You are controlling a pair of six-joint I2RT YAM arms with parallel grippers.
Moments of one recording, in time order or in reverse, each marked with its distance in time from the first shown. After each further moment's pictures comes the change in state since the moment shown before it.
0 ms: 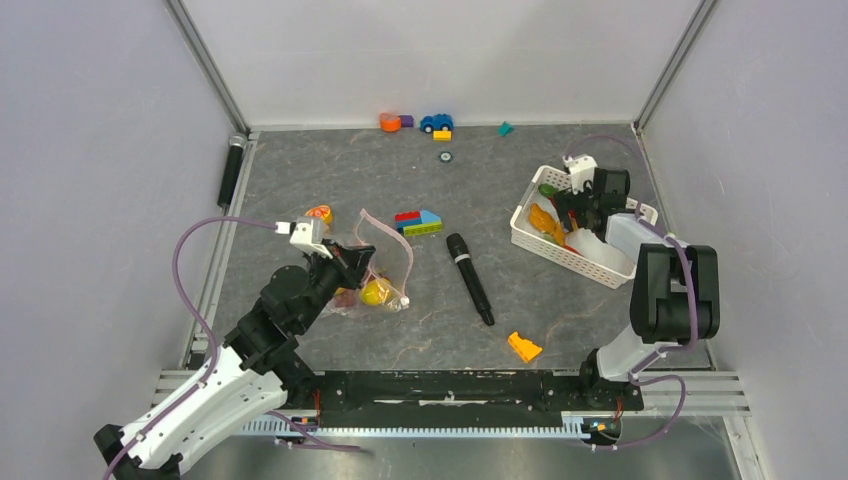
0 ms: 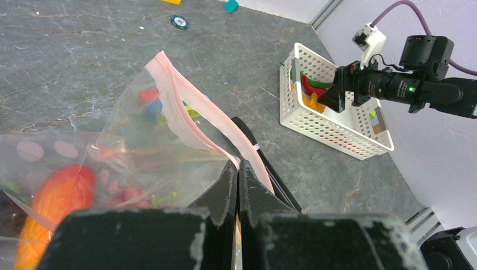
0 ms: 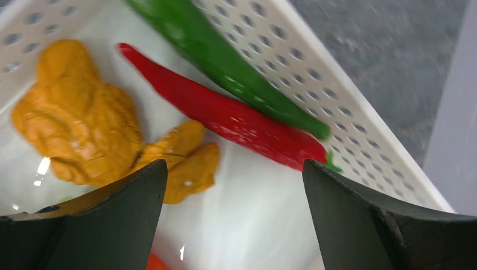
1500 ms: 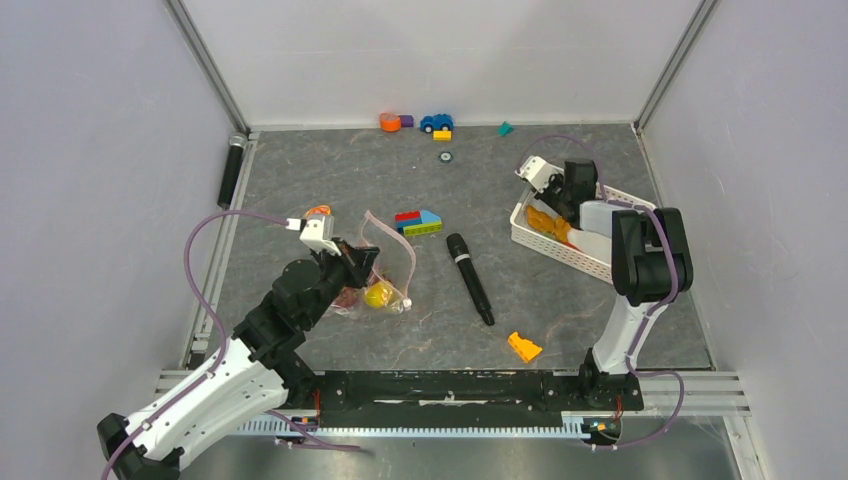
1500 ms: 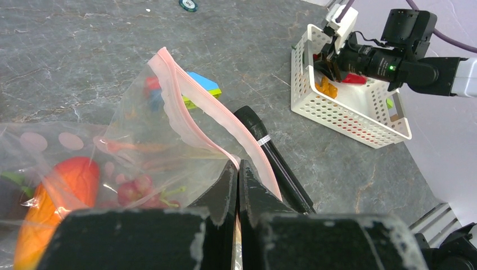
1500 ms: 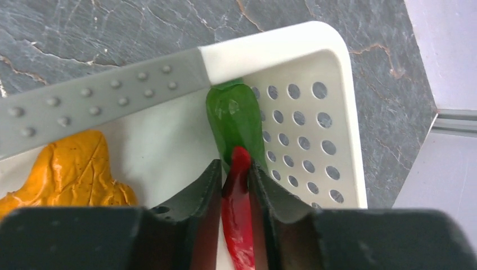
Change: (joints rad) left arm 0.000 0.069 0.000 0.006 -0.001 0.000; right arm 0.110 0.283 0.145 0.188 -0.132 -0.495
